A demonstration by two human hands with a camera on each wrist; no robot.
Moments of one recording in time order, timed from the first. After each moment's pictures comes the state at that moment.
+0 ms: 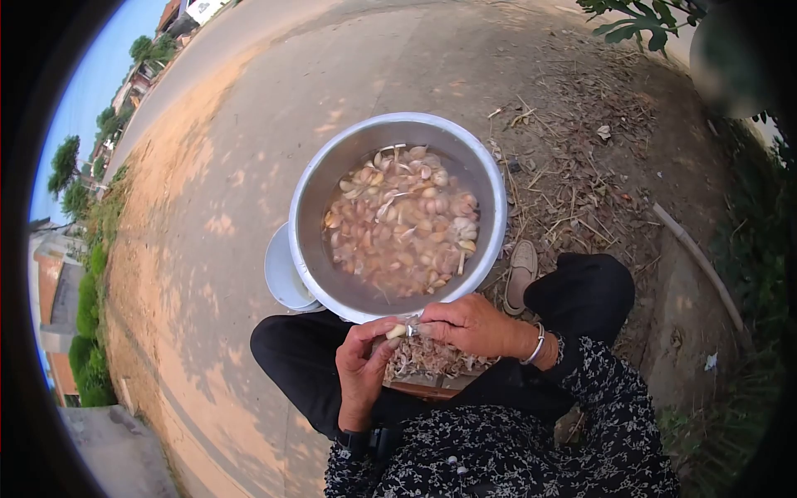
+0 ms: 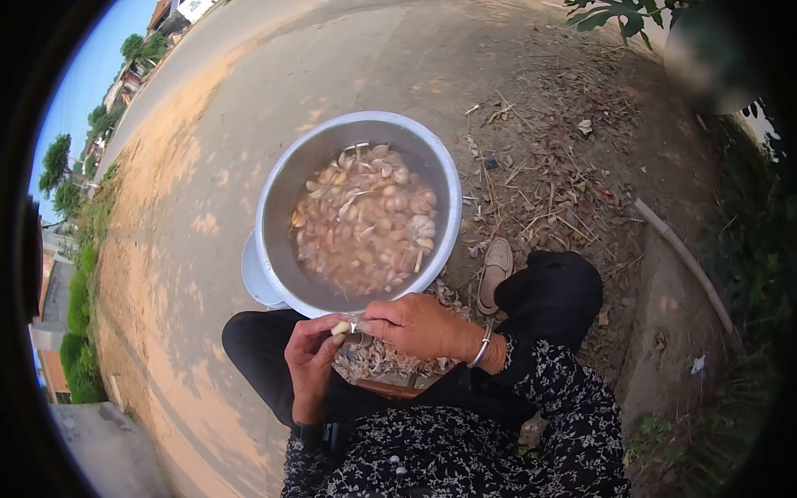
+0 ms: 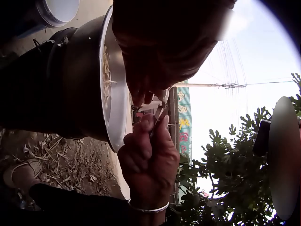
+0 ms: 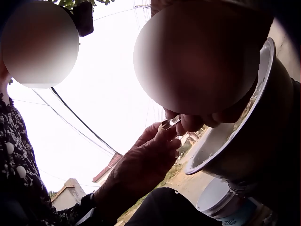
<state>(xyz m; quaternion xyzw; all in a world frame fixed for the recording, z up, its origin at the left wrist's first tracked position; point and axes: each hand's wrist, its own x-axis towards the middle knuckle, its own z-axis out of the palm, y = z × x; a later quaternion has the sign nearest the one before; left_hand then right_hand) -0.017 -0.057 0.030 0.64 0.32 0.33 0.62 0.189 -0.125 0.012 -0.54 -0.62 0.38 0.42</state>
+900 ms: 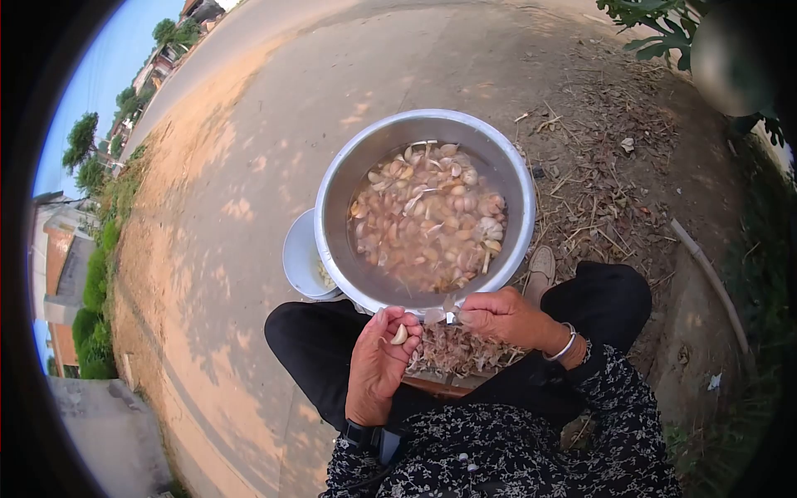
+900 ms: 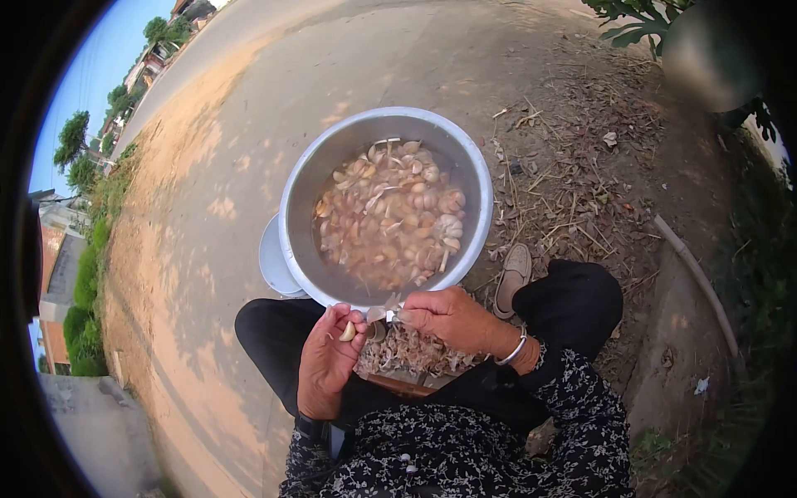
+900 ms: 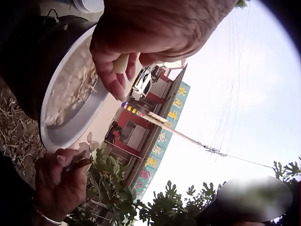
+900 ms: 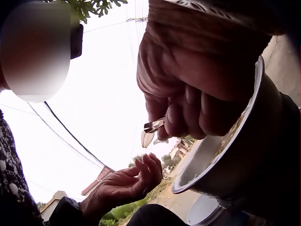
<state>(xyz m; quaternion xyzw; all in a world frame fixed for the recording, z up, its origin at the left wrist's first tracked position) -0.023 -0.046 0.031 0.20 0.37 0.31 0.85 0.203 -0.133 0.017 -0.53 -0.53 0.49 0.45</state>
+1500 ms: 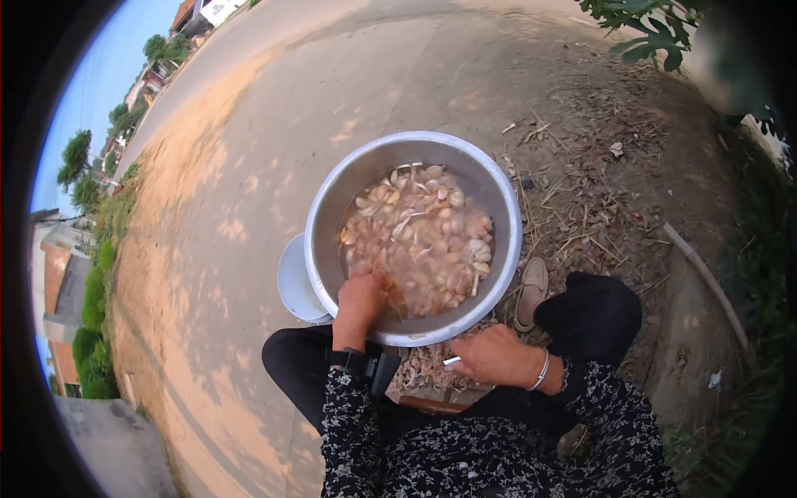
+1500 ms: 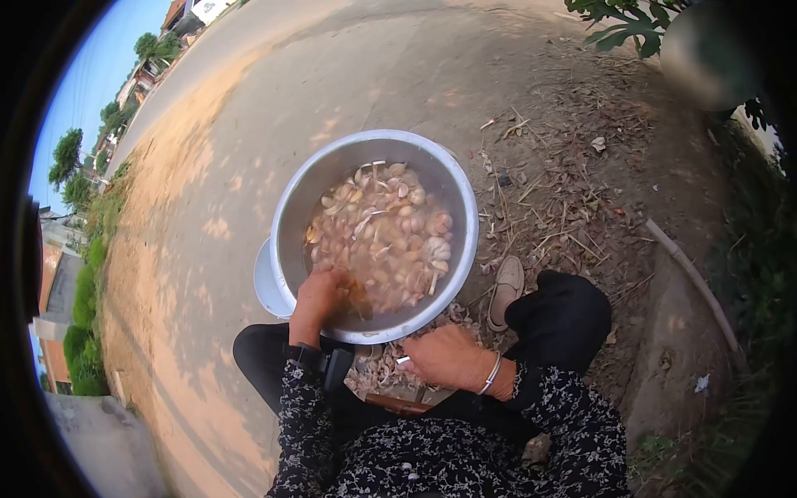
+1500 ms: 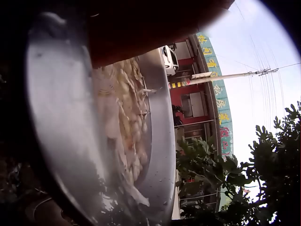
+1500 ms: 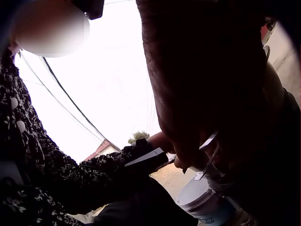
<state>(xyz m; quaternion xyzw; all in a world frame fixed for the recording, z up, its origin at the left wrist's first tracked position) 0.030 0.079 -0.014 0.90 0.41 -0.02 0.16 0.192 -0.137 0.010 -0.60 -0.73 0.30 0.10</state>
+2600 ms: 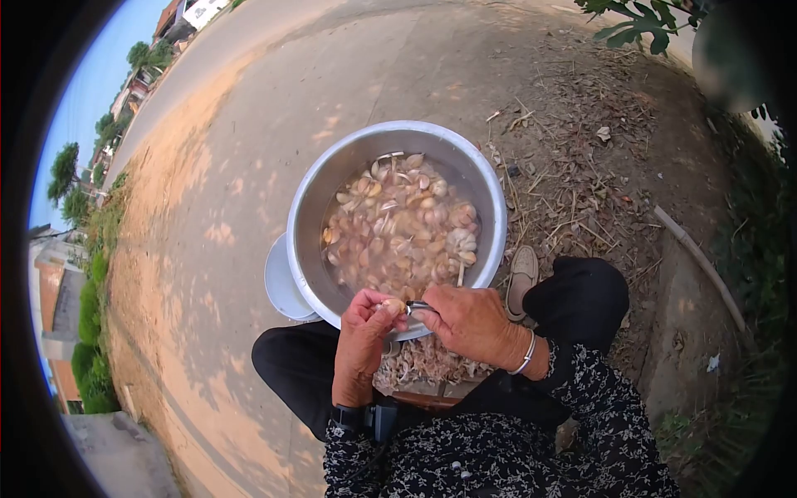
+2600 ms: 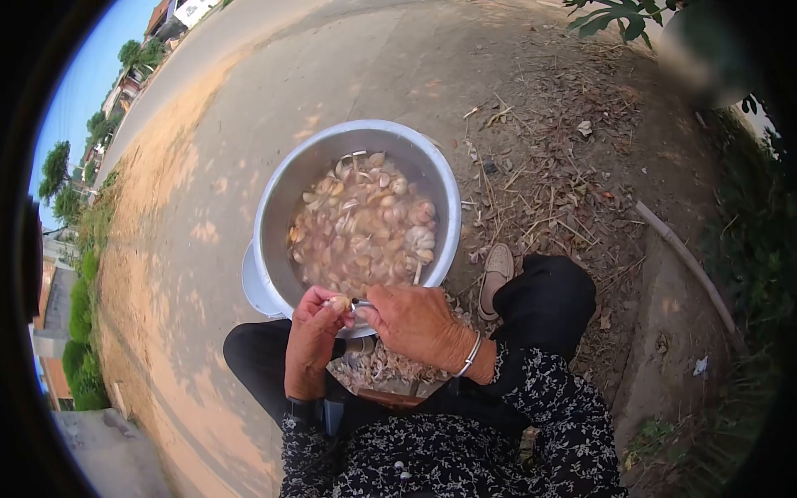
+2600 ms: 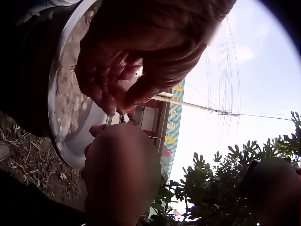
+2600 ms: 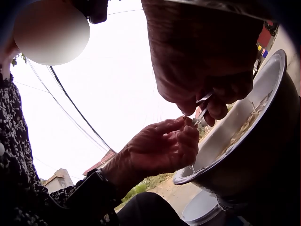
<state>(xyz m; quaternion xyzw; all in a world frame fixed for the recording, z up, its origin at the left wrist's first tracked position) 0.022 -0.002 0.021 0.42 0.36 0.24 0.79 0.190 -0.110 0.028 -0.67 -0.61 0.17 0.37</state>
